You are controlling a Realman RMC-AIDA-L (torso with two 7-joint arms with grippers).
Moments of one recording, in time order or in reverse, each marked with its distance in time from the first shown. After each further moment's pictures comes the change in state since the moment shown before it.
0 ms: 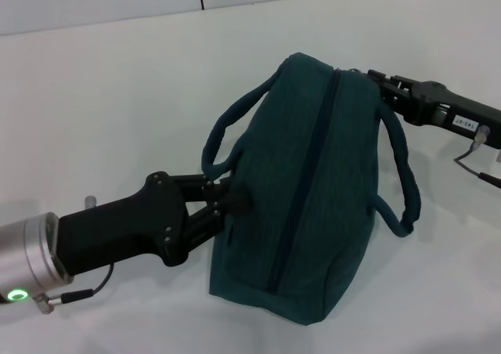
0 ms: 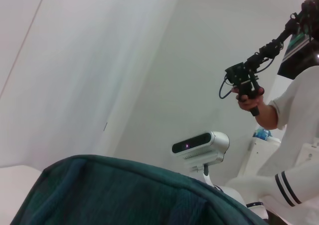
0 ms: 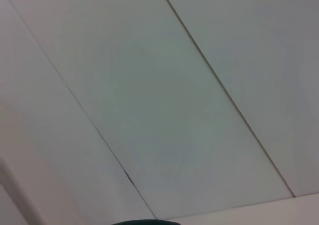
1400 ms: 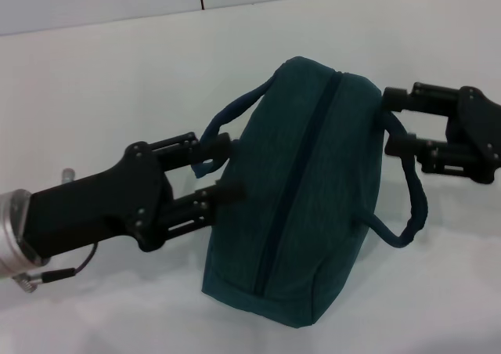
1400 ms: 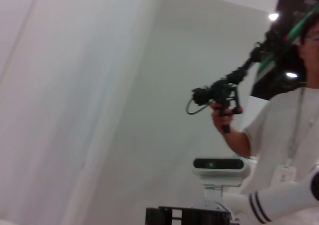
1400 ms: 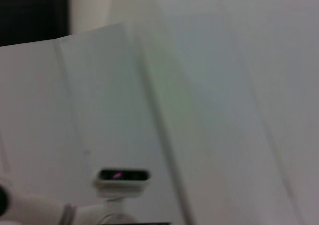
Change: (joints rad) left arm -0.006 0.001 -0.116 0.067 0.036 0.129 -0.010; right arm -0.025 -0.085 0.079 -0.114 -0.223 -0.465 -0.143
